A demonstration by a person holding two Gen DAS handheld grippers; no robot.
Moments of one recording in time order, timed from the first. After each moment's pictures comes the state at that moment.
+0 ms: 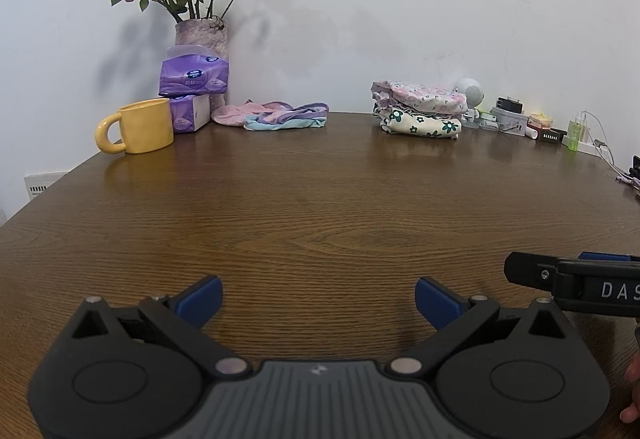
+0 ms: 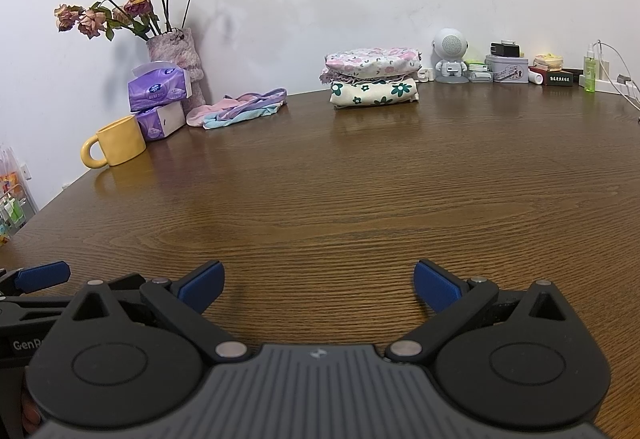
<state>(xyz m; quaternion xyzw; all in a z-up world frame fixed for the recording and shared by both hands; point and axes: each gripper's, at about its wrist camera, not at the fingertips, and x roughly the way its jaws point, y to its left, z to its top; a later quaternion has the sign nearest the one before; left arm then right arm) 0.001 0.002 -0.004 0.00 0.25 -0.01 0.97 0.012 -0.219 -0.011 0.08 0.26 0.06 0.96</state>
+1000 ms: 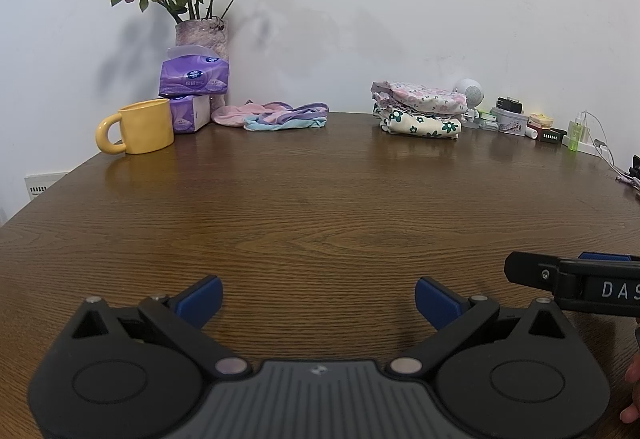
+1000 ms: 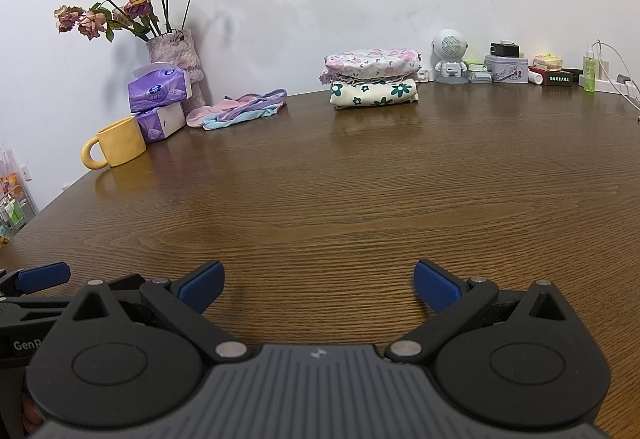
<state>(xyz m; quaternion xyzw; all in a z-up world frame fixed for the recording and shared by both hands) 0.001 0.002 -0.001 0.00 0.25 -0.01 0.97 0.011 -0.218 -0.010 0.08 0.26 0.06 0.96</state>
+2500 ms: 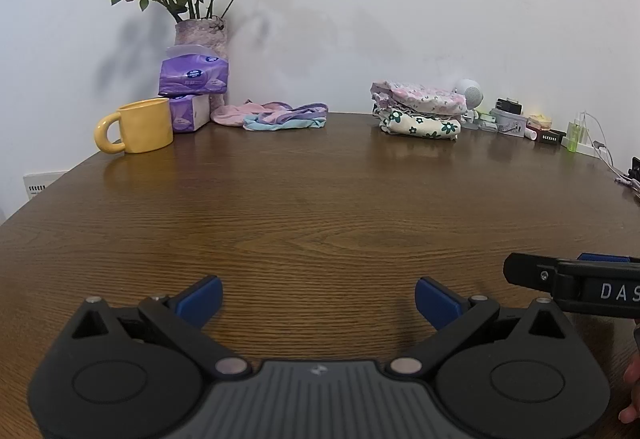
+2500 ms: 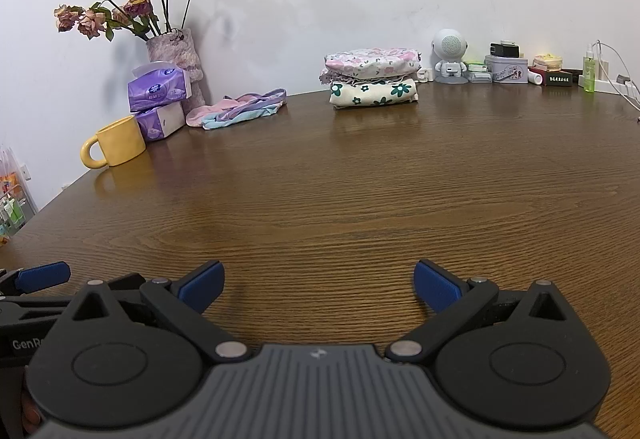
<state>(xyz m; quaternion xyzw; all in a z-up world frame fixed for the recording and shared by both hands) 0.001 0.002 -0.001 0.00 0.25 -0.01 0.97 0.011 -0.219 -0.011 0.08 0.26 0.06 0.96</state>
